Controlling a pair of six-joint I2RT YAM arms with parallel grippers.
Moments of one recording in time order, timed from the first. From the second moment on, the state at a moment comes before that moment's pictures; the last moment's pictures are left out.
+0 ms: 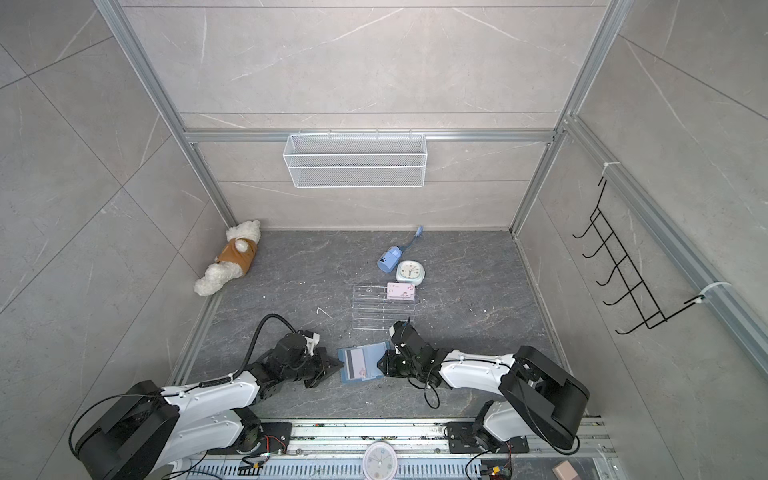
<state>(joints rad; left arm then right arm) -0.67 1.13 0.21 0.18 0.40 -1.24 0.87 1.41 0.47 0.08 -0.22 0.90</state>
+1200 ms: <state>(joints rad) -0.71 1.09 0.31 0.13 0.39 -1.16 0.87 1.37 0.44 0.03 -0.13 0.92</state>
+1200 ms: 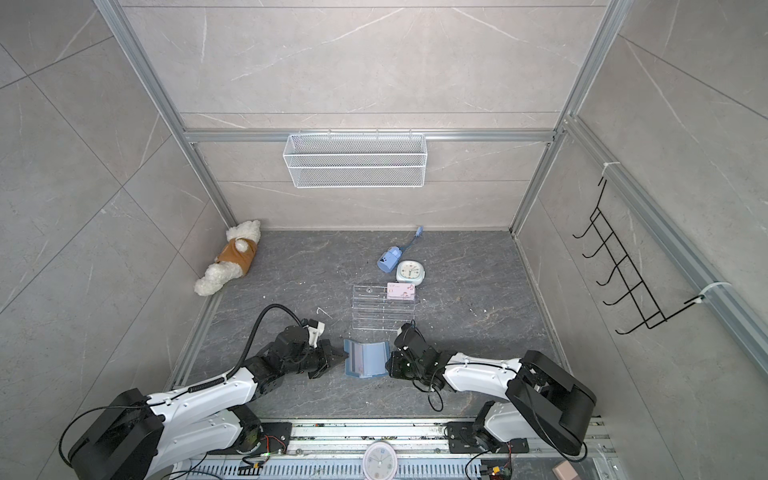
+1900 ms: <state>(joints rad) -0.77 1.23 0.38 0.25 0.38 -1.15 0.87 1.38 0.44 0.07 -0.15 0.92</state>
